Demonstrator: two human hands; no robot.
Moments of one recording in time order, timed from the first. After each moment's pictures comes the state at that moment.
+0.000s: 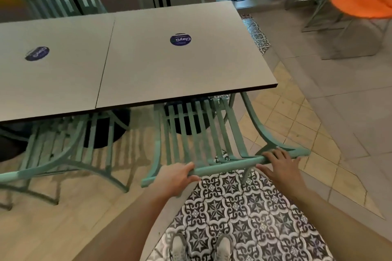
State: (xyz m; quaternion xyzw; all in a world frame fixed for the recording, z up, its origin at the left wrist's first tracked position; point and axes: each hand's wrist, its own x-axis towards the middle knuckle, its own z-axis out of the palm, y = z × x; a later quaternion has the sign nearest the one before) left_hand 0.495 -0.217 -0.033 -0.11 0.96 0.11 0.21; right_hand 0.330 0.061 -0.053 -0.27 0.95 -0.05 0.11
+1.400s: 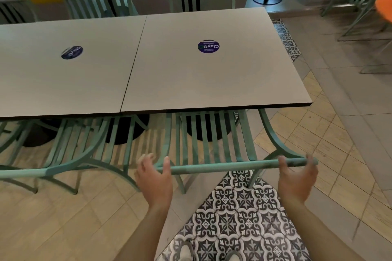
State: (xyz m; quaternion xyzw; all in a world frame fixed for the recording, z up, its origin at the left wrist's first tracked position) left_hand 0.519 -0.270 -0.040 -0.56 0.74 0.26 -0.24; right_hand 0.322 -0.035 -0.045 0.10 0.88 -0.46 0.01
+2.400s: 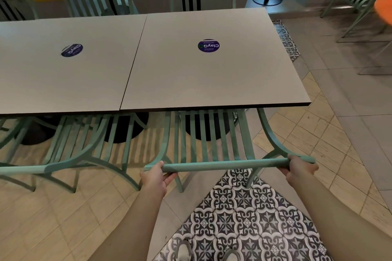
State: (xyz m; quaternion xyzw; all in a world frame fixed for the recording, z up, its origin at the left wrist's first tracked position) left_hand 0.505 -0.295 -0.051 -0.66 0.23 0.67 -0.23; right_hand 0.272 -0.043 -0.032 0.40 0.64 -0.64 0.14
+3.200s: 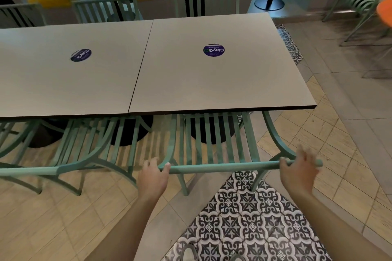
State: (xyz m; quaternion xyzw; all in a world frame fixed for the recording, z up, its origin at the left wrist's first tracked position) left_hand 0.543 -0.313 -0.037 -0.55 0.79 0.27 -0.03; right_hand 0.310 -0.045 -0.045 -0.02 0.97 -0.26 0.04
